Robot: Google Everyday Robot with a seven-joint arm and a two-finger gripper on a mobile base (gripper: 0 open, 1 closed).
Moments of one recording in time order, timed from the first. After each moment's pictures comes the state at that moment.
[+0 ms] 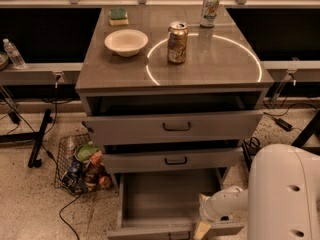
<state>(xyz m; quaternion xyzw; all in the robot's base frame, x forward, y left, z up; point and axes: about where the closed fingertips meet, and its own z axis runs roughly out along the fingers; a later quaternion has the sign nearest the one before) 0.464 -0.182 0.211 -0.60 0.78 0.08 0.14</state>
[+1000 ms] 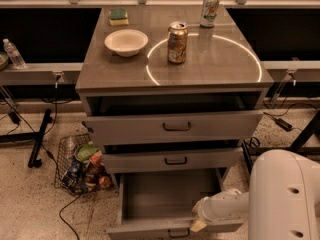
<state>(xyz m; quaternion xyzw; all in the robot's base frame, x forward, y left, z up) 0.478 -0.173 0.192 -0.59 0.78 0.08 0.17</state>
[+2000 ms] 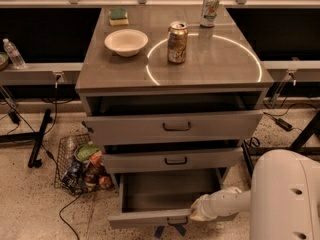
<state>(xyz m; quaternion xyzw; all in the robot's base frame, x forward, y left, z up) 0.490 -0.169 0.201 -0.60 0.78 0.08 0.19</state>
